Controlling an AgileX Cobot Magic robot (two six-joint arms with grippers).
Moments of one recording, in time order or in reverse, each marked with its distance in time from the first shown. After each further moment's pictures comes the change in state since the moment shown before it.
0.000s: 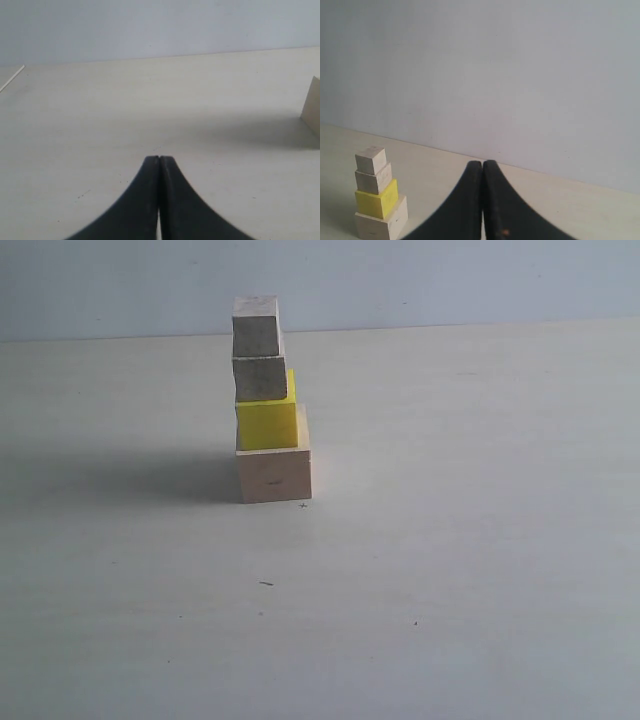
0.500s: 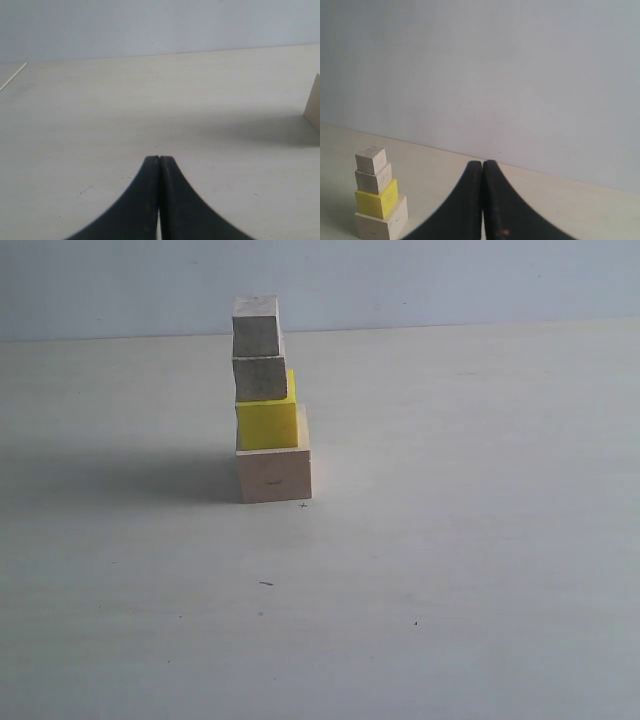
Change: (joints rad) left arm 0.000 -0.003 0.000 0.012 0.013 -0.012; right arm 0.000 0.000 0.000 0.000 0.000 0.000
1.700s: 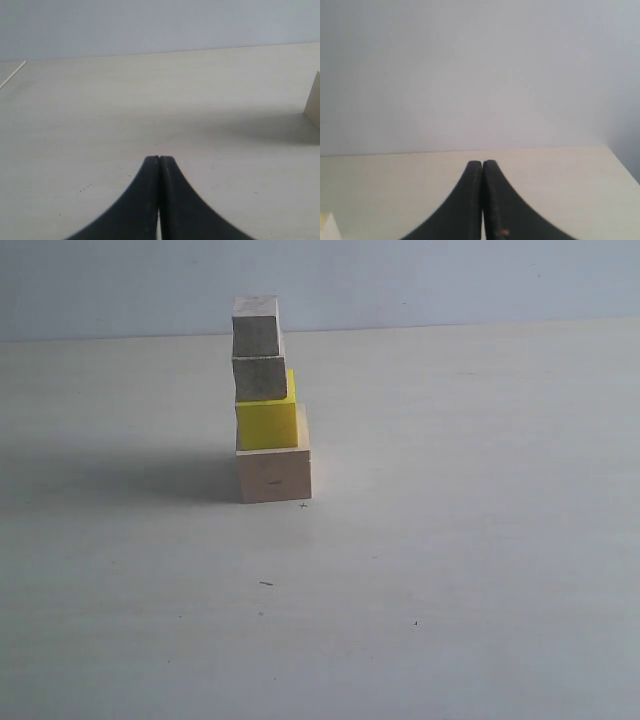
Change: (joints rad) left arm 0.000 0.000 0.000 0.000 0.007 0.000; right arm -0.318 -0.096 0.254 0.000 -0.152 0.083
